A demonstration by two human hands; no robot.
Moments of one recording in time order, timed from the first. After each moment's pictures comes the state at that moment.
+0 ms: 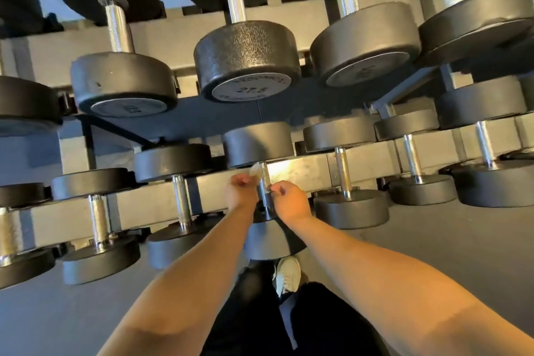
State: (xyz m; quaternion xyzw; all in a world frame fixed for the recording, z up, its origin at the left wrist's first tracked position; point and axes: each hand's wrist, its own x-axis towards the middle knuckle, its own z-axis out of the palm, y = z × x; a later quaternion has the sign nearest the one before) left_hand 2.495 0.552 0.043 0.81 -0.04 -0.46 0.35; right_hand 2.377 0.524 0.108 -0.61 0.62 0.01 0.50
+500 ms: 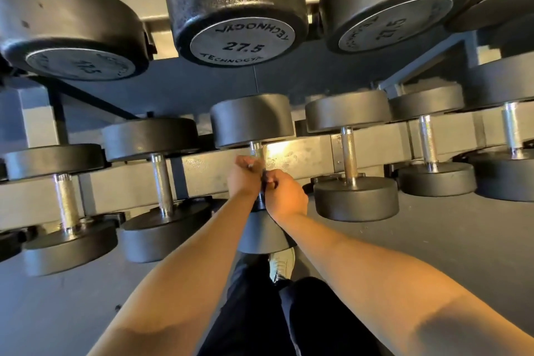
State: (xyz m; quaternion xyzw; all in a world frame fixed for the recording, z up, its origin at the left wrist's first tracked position) left_hand 2.474 0.540 0.029 0.84 -0.16 -0.41 0.30; right_hand 2.371 0.535 0.069 -0.66 0.63 0.03 0.42
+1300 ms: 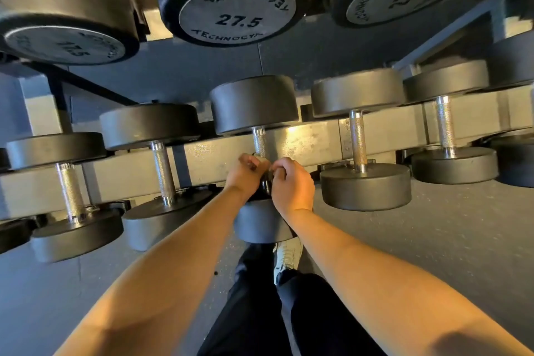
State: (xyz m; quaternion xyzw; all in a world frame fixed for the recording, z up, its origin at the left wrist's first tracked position) left_hand 2.485 0.565 0.013 0.79 -0.18 -0.52 0.27; right_hand 2.363 0.544 0.053 -0.65 0.63 -0.09 0.43
